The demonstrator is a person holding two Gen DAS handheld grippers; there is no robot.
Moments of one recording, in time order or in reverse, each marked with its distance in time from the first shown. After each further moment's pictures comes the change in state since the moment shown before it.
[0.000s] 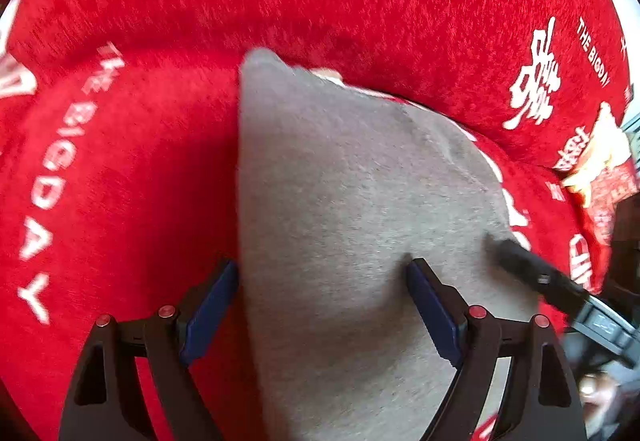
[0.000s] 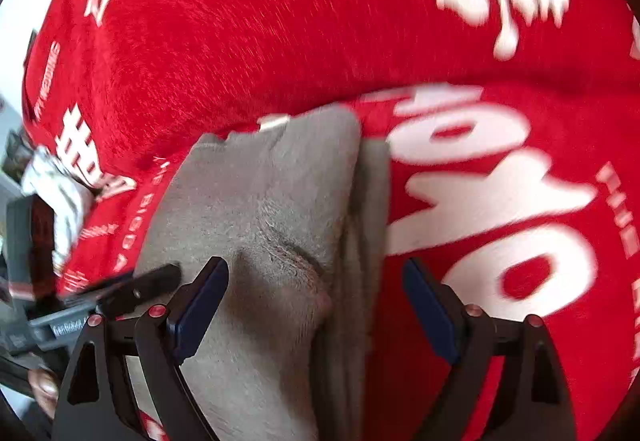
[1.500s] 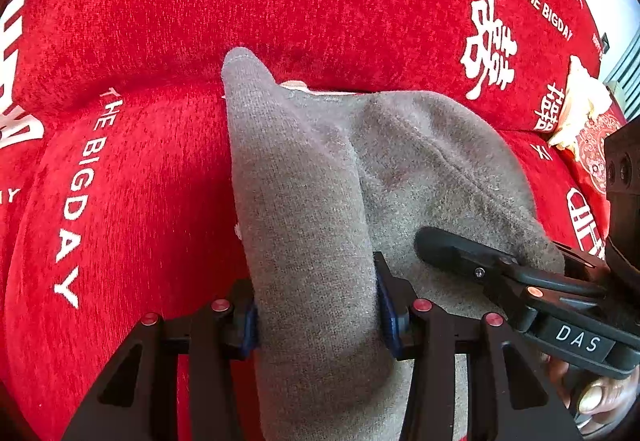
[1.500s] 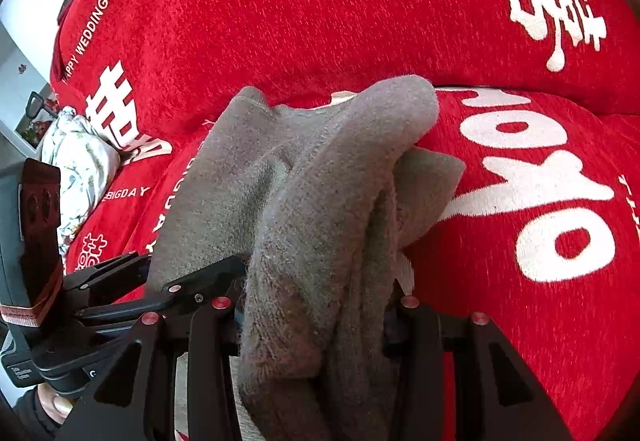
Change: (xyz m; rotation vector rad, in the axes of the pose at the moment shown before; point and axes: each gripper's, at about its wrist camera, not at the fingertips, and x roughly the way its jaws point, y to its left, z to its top) left arm -0.046 -0.030 -0.035 0.173 -0.074 0.064; right arm -0.015 0.076 -0.036 -0.147 -0.004 -0.013
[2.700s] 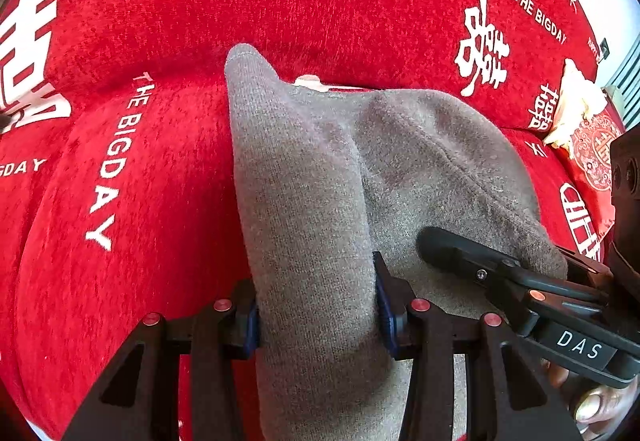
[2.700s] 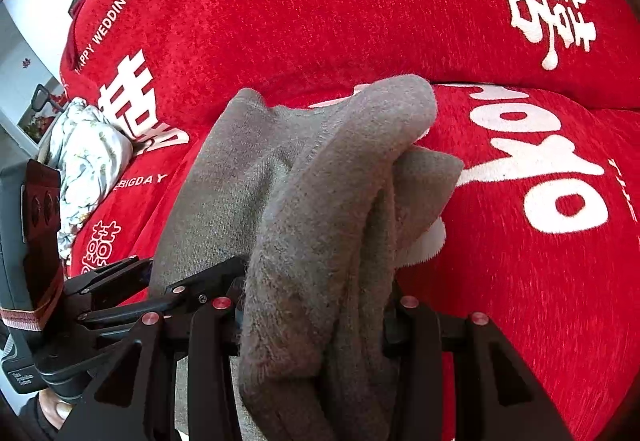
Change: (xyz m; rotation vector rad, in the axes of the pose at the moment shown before) left arm -0.047 0.009 -0.044 -0.012 -0.020 0.012; right arm -0.028 0.038 -0.035 -0.012 -0.018 -0.003
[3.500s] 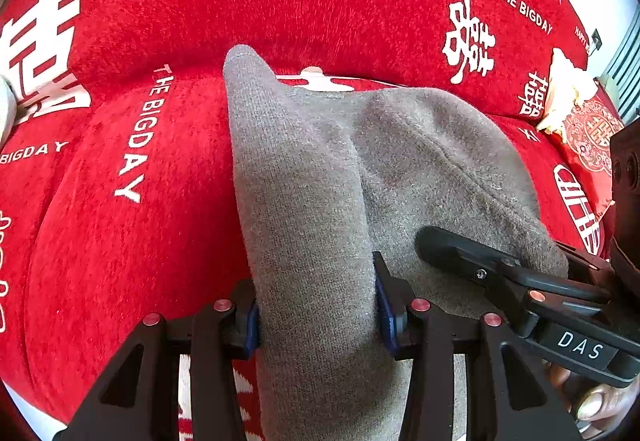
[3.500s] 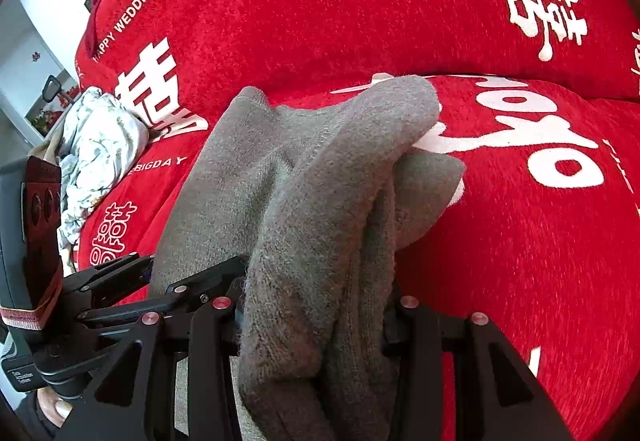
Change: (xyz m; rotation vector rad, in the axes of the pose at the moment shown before) left arm -0.035 0.005 -0.047 0.022 -0.025 0.012; right arm -0.022 0.029 -0.047 -0.021 -0.025 0.012
